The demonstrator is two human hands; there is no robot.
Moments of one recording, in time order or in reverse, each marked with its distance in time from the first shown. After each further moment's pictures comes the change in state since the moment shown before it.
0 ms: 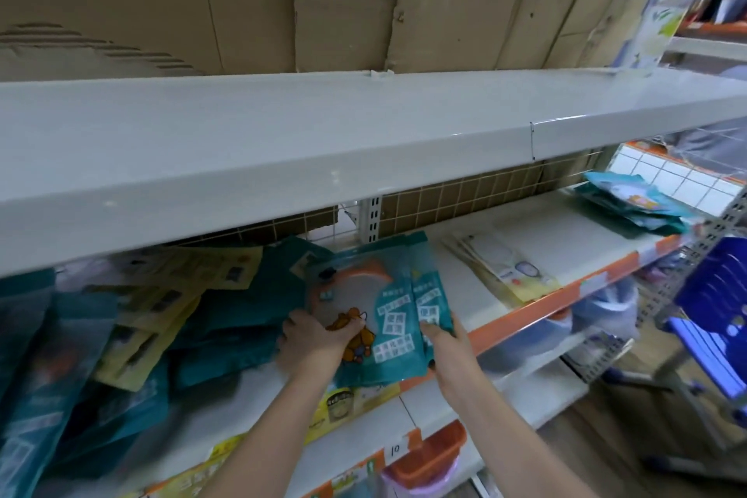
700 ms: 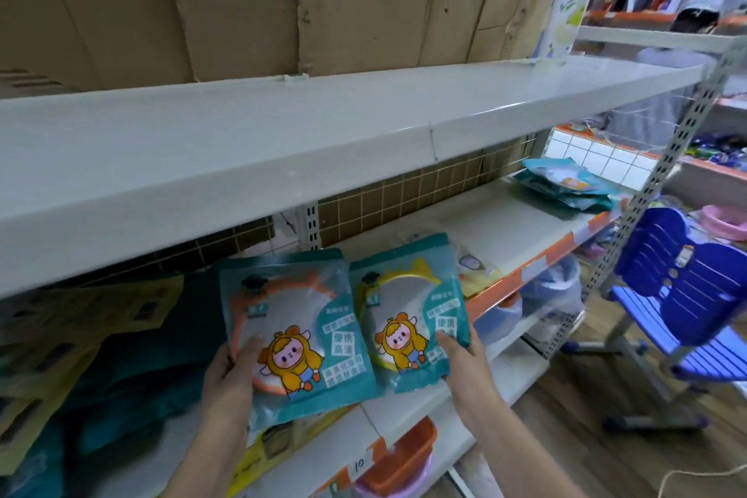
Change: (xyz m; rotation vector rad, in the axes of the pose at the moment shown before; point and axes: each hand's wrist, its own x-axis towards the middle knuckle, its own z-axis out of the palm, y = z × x) left_hand -0.030 -0.001 -0.010 -1.102 -0.164 -0.001; right_hand 0.012 -0.010 -0.096 0.026 0.182 -0.080
